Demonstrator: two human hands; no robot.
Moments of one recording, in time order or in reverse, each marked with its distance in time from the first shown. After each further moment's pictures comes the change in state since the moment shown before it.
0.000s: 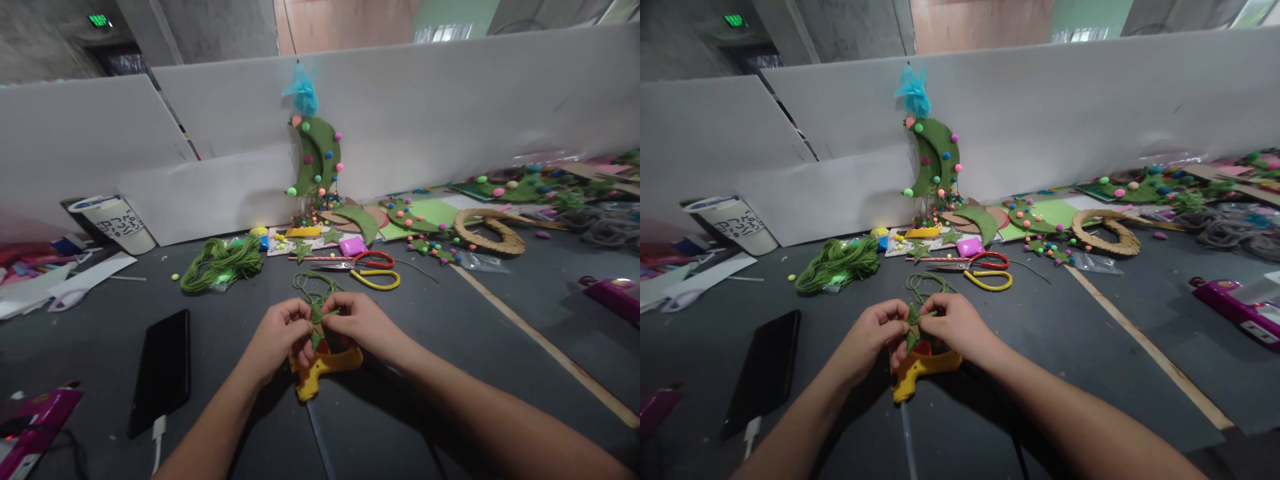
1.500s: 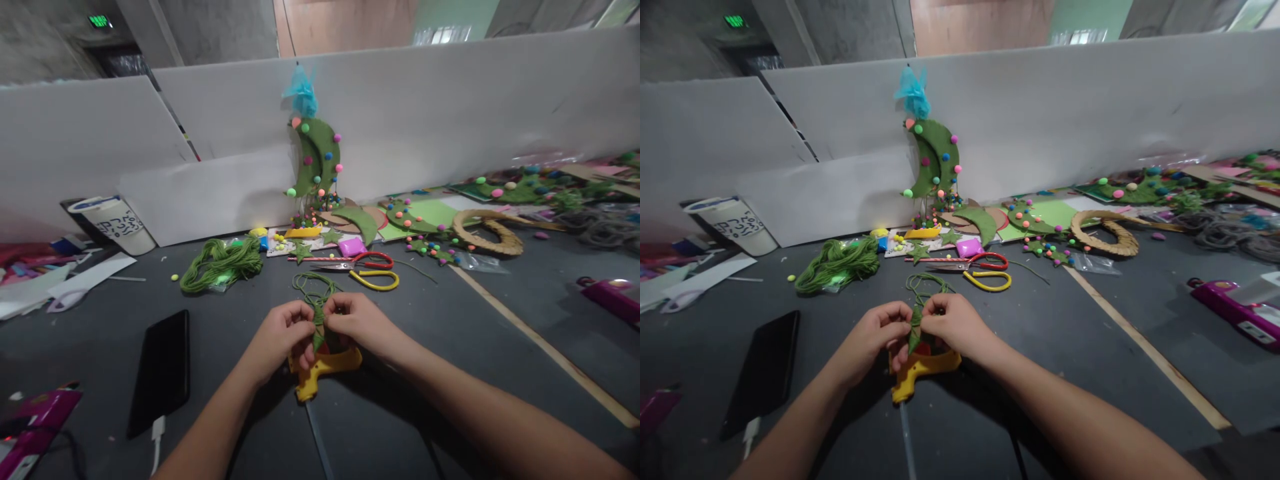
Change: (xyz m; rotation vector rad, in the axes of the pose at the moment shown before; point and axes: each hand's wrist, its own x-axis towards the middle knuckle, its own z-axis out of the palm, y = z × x) left_hand 0.001 -0.001 -0.002 0.016 -0.067 -0.021; right_hand 0.002 0.002 -0.001 0.006 -0.010 0.017
